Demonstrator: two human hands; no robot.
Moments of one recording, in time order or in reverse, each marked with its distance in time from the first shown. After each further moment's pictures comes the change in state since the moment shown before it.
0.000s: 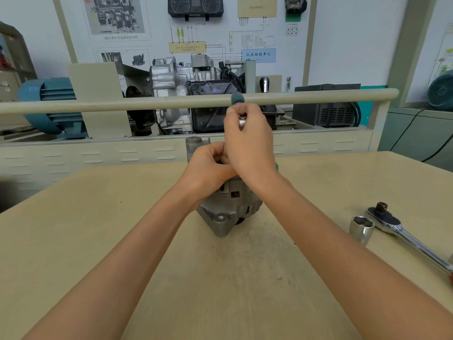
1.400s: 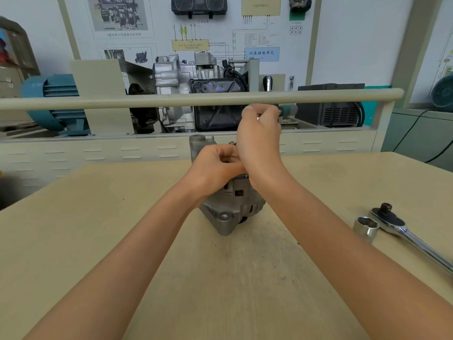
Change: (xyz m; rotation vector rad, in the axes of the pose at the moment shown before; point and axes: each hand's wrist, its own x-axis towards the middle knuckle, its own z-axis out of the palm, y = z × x) left_hand -0.003 0.004 0.000 0.000 -0.106 -0.004; right_hand -0.001 -0.013 0.002 0.185 0.086 0.284
